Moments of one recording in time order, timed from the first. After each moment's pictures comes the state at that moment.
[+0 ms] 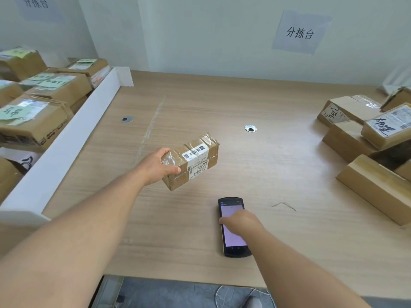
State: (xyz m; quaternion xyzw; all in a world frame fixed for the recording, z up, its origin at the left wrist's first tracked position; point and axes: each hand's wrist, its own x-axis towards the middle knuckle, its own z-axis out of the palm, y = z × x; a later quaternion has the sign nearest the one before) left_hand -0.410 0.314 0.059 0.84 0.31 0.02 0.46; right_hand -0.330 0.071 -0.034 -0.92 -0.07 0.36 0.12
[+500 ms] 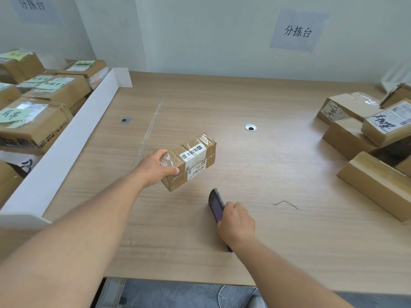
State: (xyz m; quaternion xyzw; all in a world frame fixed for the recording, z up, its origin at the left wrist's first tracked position) left_hand -0.414 0.319 0.056 0.83 0.31 0.03 0.45; right_hand -0.368 0.086 -0.026 -0.96 -0.22 0.15 0.07
